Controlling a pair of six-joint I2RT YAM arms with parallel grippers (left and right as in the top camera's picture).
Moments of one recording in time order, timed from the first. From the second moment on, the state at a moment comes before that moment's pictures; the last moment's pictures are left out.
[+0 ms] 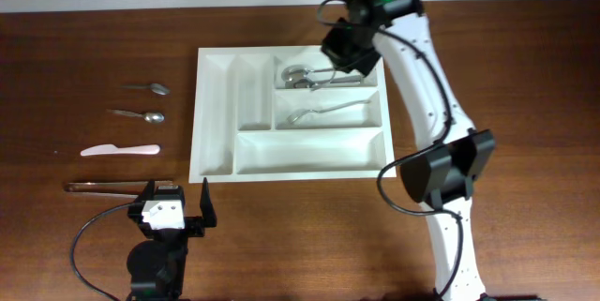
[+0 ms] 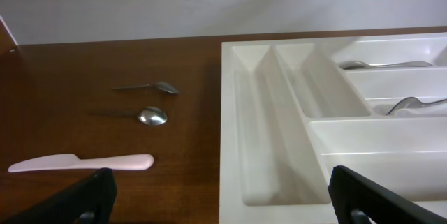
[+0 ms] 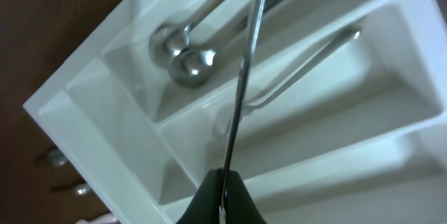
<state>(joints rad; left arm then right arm) -0.01 0.13 0.01 -0.08 -0.03 0.03 0.35 2.40 2.62 -1.45 -0.15 1.07</state>
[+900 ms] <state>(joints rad) -0.01 0.13 0.01 -0.08 -0.03 0.03 0.43 2.40 2.19 -1.25 -0.22 1.42</state>
